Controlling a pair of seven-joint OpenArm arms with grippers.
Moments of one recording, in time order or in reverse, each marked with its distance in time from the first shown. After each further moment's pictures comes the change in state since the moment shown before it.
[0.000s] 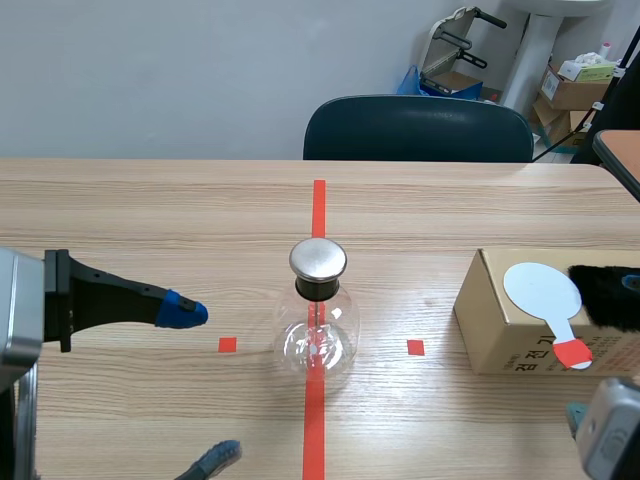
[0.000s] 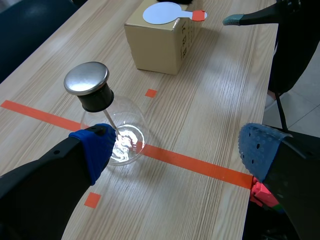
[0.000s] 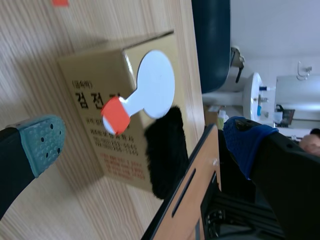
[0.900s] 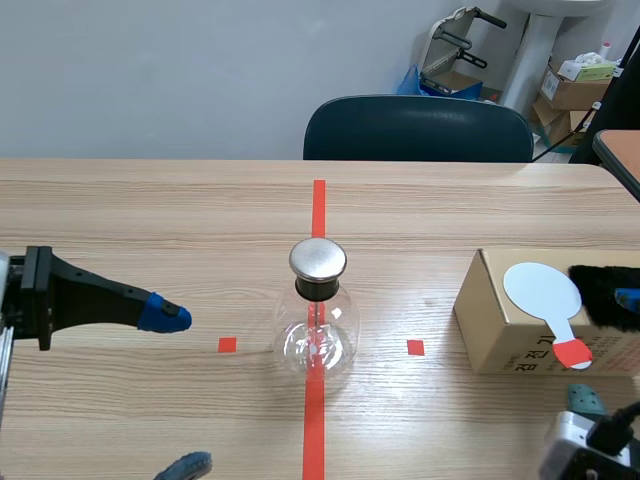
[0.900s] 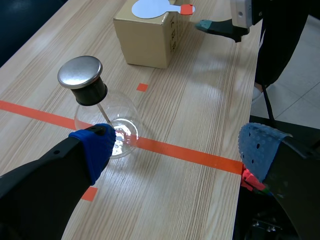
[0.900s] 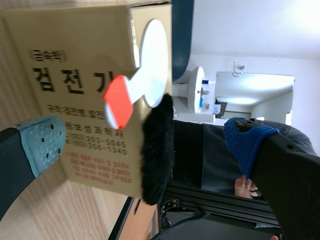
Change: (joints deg) left arm 0.0 -7.6 0.0 0.0 -4.5 -0.2 -2.1; right arm 14.3 -2.0 -4.8 -24.3 -10.5 -26.4 1.9
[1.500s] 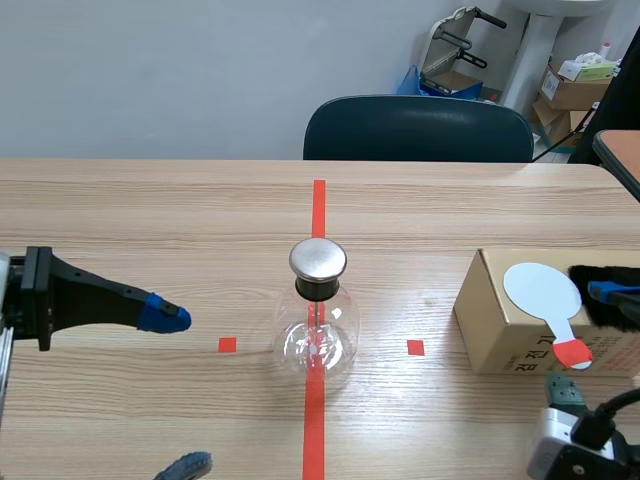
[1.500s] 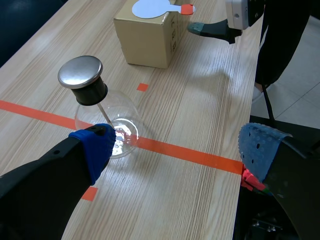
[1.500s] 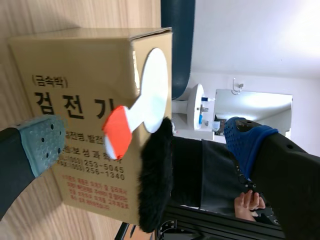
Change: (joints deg) left arm 0.0 0.0 0.0 0.0 0.0 0.0 0.0; right arm 1.9 0.0 0.0 -1.0 -1.3 1.9 4.1
